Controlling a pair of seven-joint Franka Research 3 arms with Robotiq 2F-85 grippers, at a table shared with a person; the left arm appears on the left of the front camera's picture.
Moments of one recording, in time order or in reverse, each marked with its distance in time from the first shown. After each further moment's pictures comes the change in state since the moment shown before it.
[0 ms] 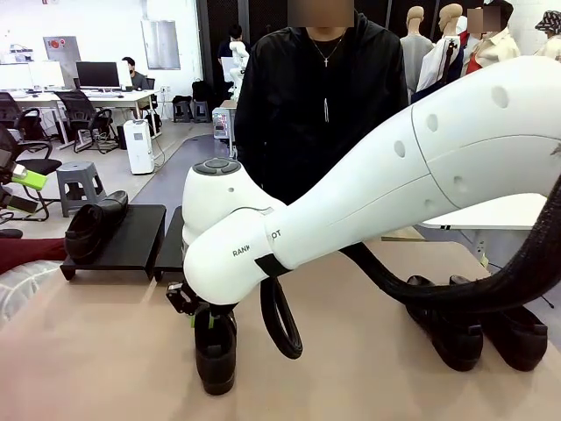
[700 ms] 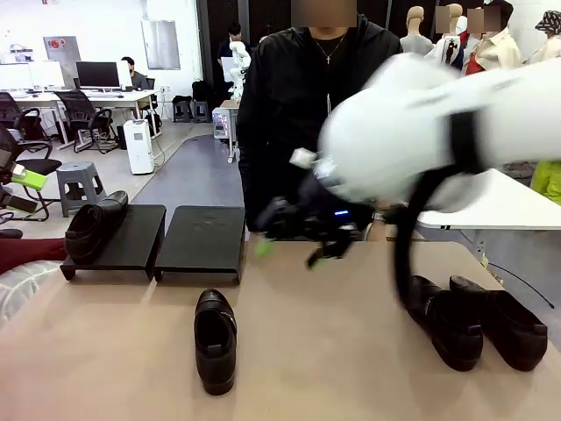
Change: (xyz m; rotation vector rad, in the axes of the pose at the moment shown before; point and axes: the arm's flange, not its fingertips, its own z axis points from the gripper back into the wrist) left arm 0.000 0.000 0.000 0.001 -0.001 0.001; right arm -0.034 -0.188 0.197 0.344 -0.044 0.073
